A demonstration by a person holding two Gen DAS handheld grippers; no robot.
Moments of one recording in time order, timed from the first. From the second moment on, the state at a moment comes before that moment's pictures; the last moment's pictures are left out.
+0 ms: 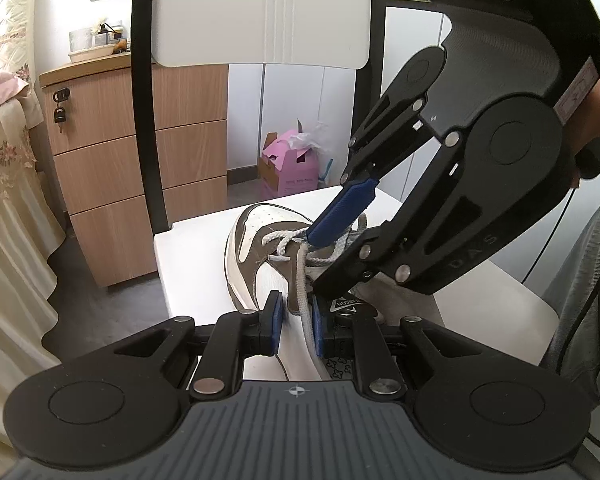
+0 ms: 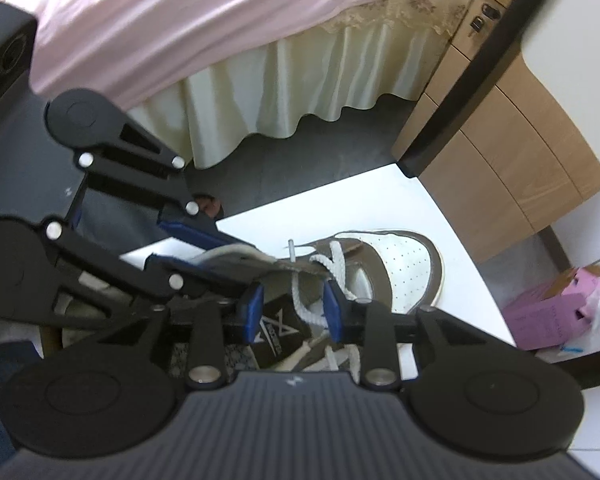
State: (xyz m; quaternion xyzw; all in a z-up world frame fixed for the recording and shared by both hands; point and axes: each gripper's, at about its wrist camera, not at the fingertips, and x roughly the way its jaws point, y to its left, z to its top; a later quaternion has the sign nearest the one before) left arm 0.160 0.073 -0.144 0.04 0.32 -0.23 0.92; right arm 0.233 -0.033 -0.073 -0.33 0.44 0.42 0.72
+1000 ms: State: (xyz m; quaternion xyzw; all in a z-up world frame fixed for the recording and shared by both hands) left arm 0.155 0.071 -0.147 0.05 0.31 -0.23 0.92; right arm 0.264 -0.009 -0.060 -0.27 0.48 0.42 0.72
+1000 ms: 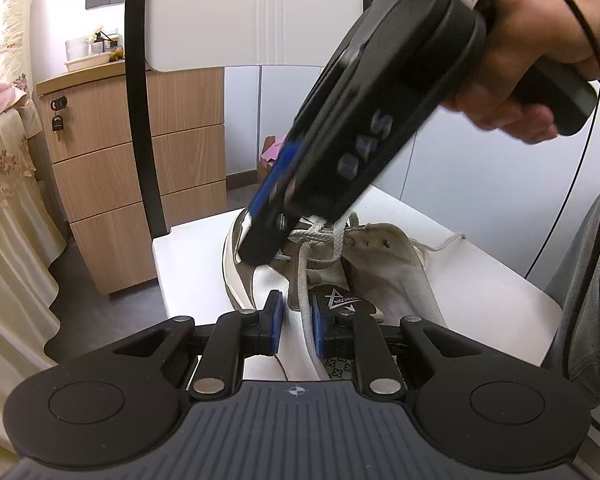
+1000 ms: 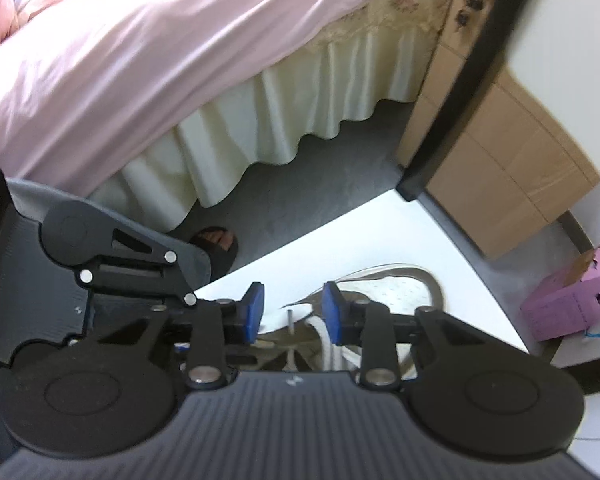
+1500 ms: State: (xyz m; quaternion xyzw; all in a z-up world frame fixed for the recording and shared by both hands) left arm 0.154 0.071 -0.149 0.06 0.29 -0.24 0.92; right arm 0.259 0.003 -0.033 -0.24 0.42 0.44 0.75
